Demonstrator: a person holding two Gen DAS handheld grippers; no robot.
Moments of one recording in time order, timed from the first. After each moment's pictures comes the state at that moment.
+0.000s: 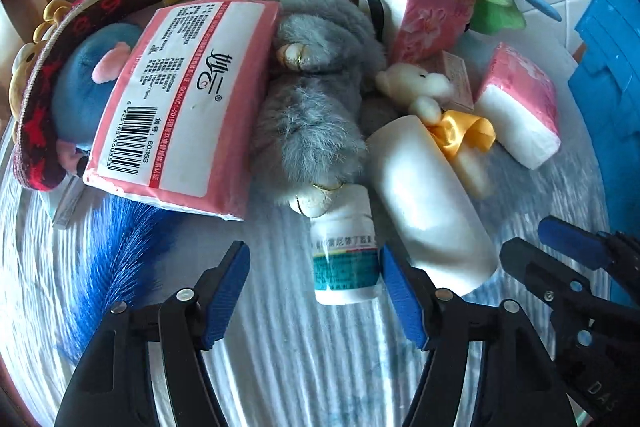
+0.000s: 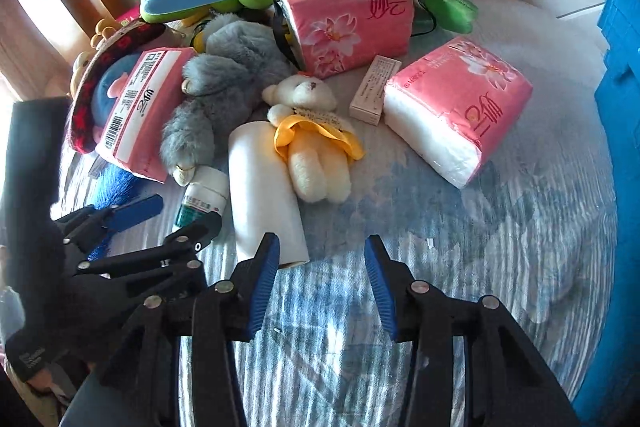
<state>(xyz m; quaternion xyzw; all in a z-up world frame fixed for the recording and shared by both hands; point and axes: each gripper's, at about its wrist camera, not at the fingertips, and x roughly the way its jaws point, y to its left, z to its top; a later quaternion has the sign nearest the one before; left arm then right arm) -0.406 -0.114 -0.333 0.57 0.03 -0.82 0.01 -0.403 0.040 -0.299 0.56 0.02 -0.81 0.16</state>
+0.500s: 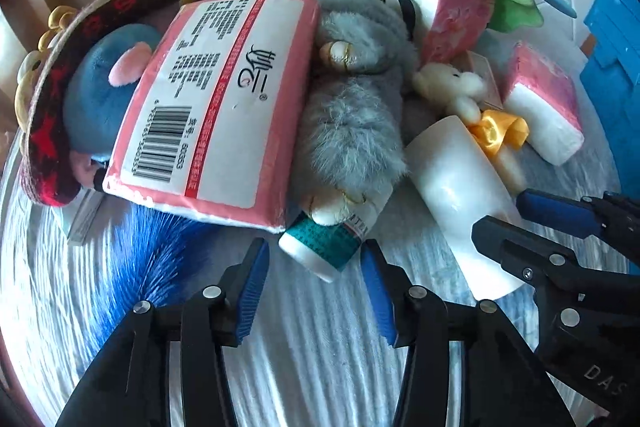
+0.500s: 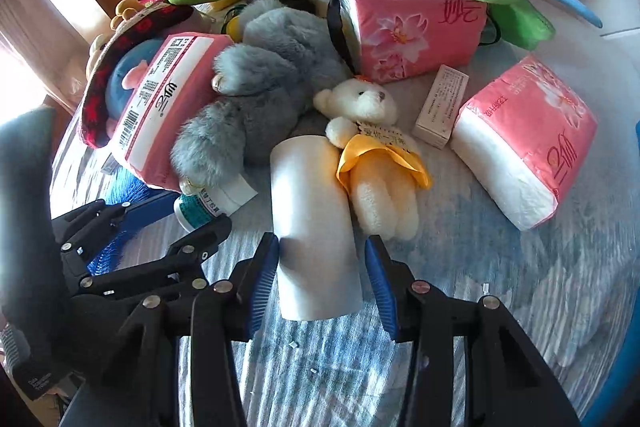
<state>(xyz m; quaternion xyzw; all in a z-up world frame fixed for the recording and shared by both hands) -0.412 -0.130 -0.333 0.56 0.00 -0.83 0.00 -0.427 0.013 -0.313 0.57 0.03 -0.79 0.21</state>
